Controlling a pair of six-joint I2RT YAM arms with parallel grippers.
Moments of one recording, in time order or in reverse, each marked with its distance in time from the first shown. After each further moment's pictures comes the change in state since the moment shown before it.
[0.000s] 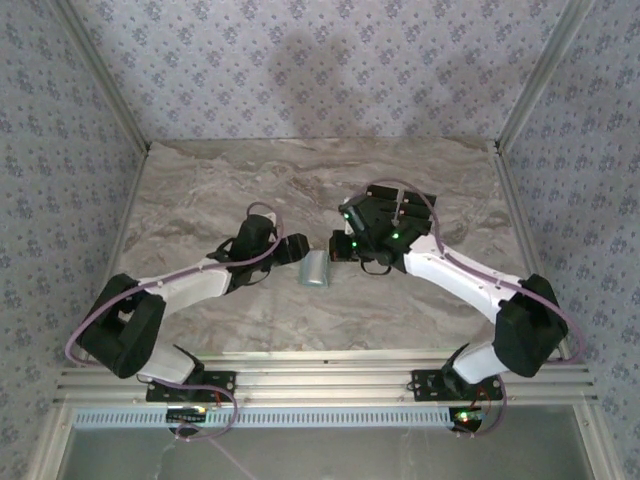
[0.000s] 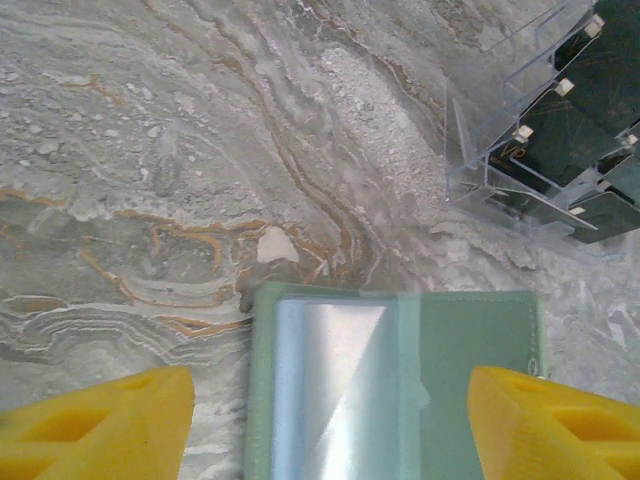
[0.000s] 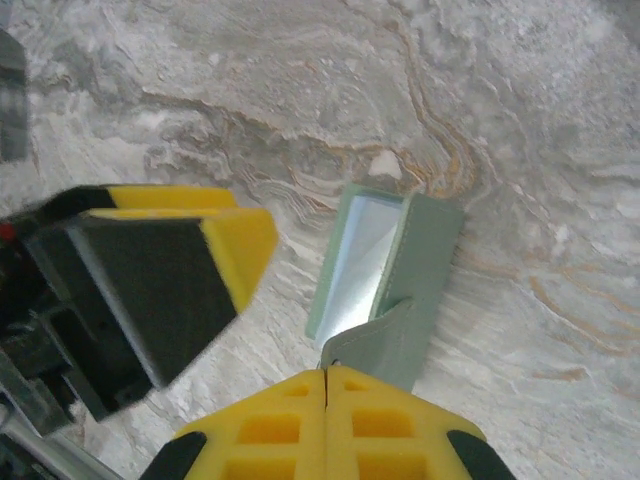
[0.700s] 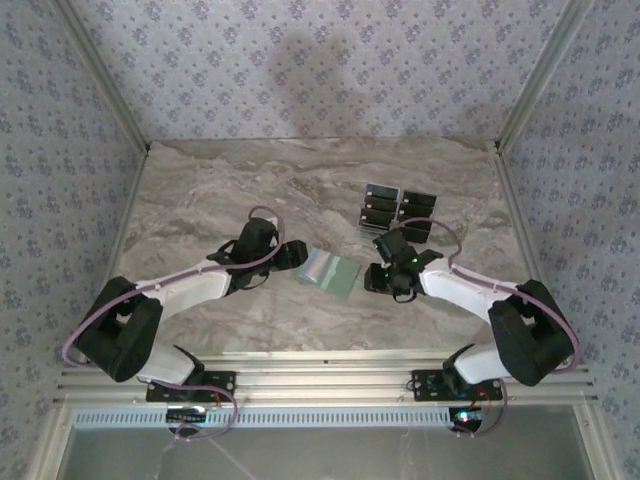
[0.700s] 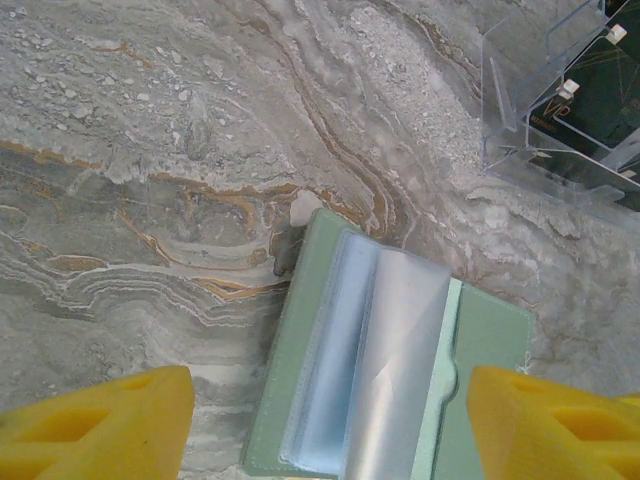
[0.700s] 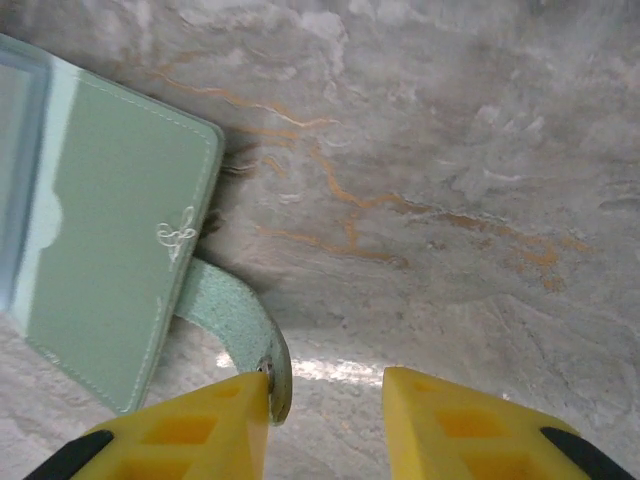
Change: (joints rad) left arm -0.023 -0.016 0.000 -0.079 -0.037 0.041; right arm -0.148 -0.072 -0.364 0.055 0.029 0.000
